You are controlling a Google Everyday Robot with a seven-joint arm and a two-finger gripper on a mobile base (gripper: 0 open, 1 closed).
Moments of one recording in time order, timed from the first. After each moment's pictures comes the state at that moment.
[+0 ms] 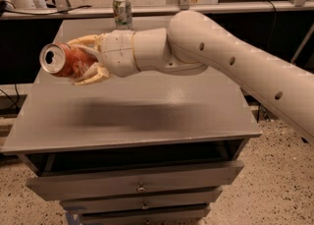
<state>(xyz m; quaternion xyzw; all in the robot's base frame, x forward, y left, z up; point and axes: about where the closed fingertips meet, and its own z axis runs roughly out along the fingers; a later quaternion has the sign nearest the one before) 0.528 0.171 0.949 -0.70 0.32 0.19 0.61</state>
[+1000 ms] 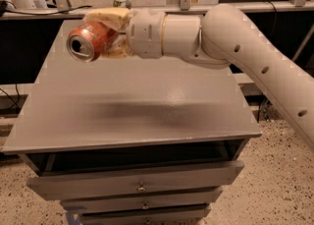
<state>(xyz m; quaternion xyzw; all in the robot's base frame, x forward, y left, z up) 0.551 0.116 1.009 -0.70 0.13 -0.03 0.70</state>
